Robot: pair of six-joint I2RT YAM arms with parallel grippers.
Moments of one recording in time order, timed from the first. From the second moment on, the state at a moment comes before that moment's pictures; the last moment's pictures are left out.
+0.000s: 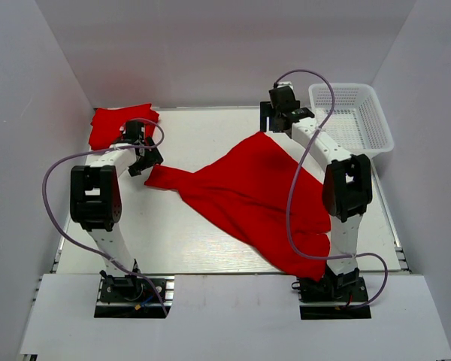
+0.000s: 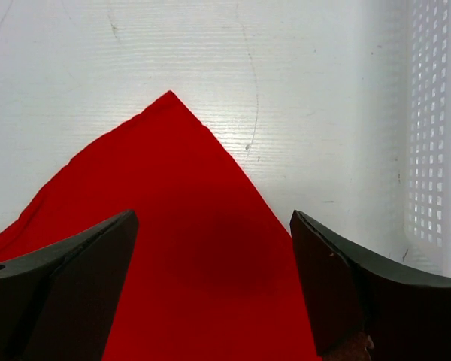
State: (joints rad) left arm -0.02 1.87 1.28 -0.43 -0.14 -0.47; right arm 0.39 2.04 1.81 -0.51 0.30 0.19
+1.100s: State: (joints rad) left arm -0.07 1.93 1.18 -0.16 -0.15 -0.30; right arm 0.36 2.14 1.91 -0.49 0.30 0.16
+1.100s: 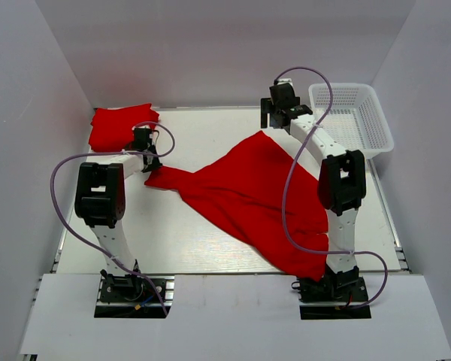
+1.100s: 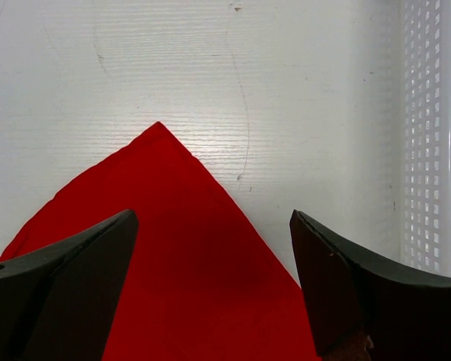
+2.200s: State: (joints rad) left arm -0.09 1.63 1.07 -0.27 -0.18 -0.35; right arm 0.36 2.44 2.13 -0.43 0.19 0.17
